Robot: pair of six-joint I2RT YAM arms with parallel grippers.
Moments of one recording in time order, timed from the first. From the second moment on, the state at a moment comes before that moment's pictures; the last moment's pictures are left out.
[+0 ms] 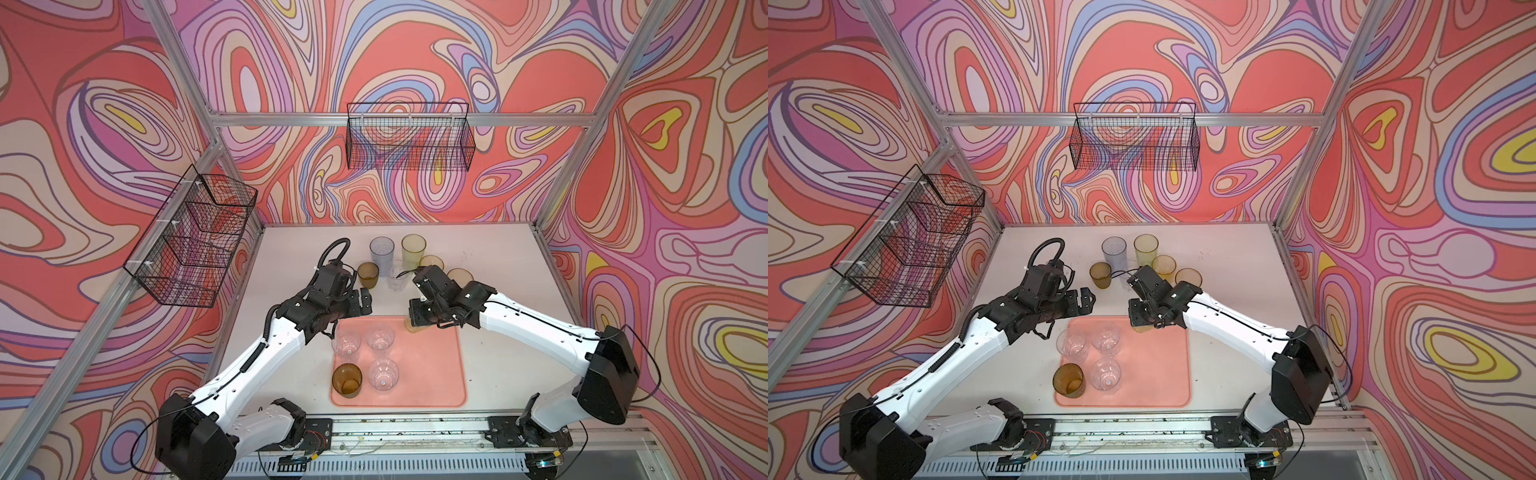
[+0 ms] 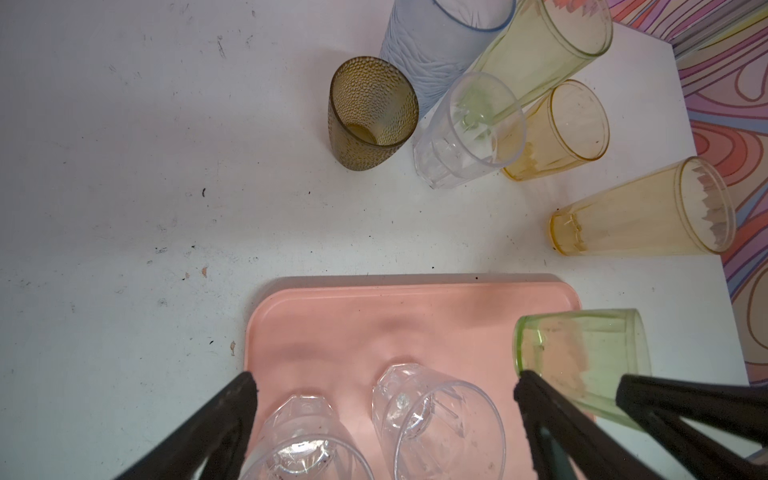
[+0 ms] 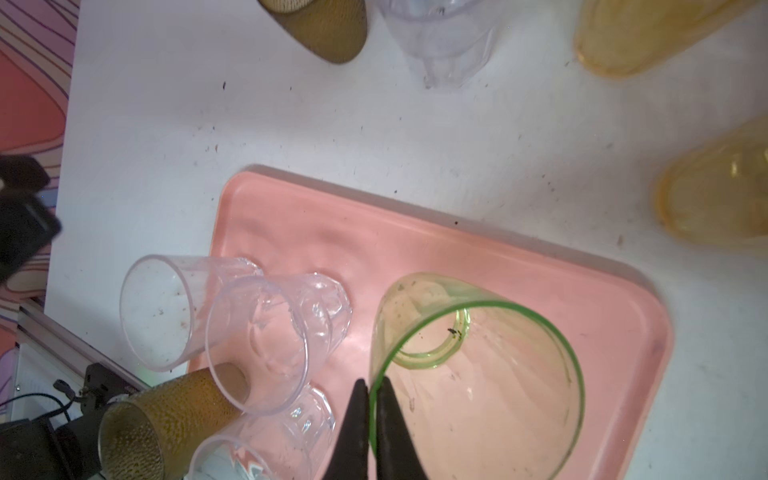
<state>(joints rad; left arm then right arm) -0.49 1.16 0.96 -0.63 -0.04 -0.59 0.85 1.53 1.23 -0.71 -0.01 0.66</state>
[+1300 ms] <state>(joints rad) -0.47 1.18 0.89 -0.53 -0.03 -0.61 1.21 1.54 1.09 -0.75 0.13 1.02</state>
